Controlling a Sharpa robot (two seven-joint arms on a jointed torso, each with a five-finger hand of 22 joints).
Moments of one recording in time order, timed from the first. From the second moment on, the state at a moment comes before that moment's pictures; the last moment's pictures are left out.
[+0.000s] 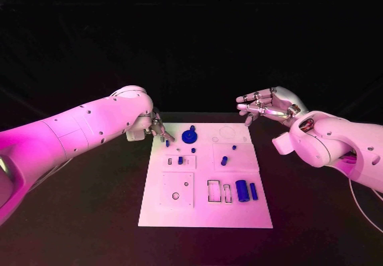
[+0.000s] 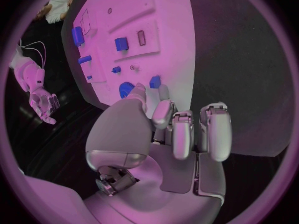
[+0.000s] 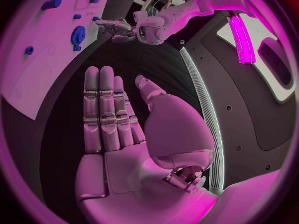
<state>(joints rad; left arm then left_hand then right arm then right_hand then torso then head) 1.37 -0.49 0.00 1.01 -1.08 0.36 -0.68 1.17 -0.05 -0.01 0.29 0.12 0.93 0.04 0.58 0.64 1.38 -0.02 1.18 1.18 1.47 -0.08 1.57 1.31 0.03 1.47 0.02 1.50 1.31 1.31 -0.91 -0.04 1.54 -0.48 -0.35 0.27 1.22 -0.06 0.23 -0.02 0.21 0.98 0.17 0.07 0.07 1.31 0.09 0.08 0.22 1.35 0.02 0.32 0.37 0.18 1.10 0.12 0.62 0.29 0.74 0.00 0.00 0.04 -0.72</state>
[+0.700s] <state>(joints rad) 1.37 -0.48 0.00 1.00 -1.07 0.37 -0.68 1.21 0.00 -0.01 0.28 0.12 0.93 0.04 0.58 0.64 1.38 -0.03 1.19 1.19 1.47 -0.08 1.57 1.31 0.03 1.47 0.02 1.50 1.31 1.31 -0.91 -0.04 1.54 -0.48 -0.34 0.27 1.22 -0.06 0.23 -0.02 0.21 0.98 0.17 0.07 0.07 1.31 0.09 0.08 0.22 1.35 0.02 0.32 0.37 0.18 1.10 0.12 0.62 0.28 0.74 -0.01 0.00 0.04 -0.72</state>
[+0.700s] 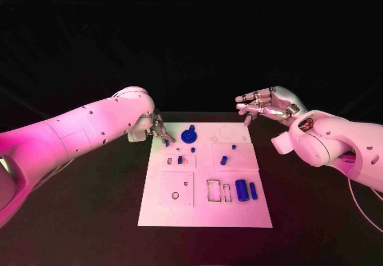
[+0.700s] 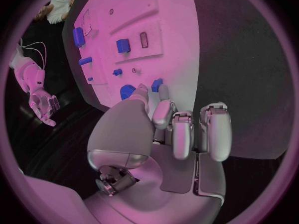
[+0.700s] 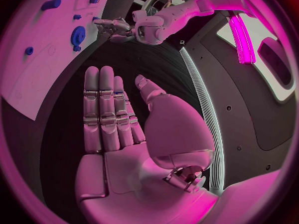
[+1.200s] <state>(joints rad) 1.37 -0.48 0.00 1.00 -1.06 0.37 -0.68 1.35 0.04 0.10 0.20 0.12 0.93 0.03 0.57 0.63 1.38 -0.03 1.18 1.18 1.47 -0.09 1.57 1.31 0.03 1.47 0.02 1.50 1.31 1.31 -0.91 -0.04 1.54 -0.48 -0.34 0.27 1.22 -0.06 0.23 -0.02 0.21 0.98 0.17 0.07 0.07 1.31 0.09 0.08 0.22 1.35 0.02 0.32 0.37 0.18 1.10 0.12 0.62 0.28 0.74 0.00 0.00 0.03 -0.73</state>
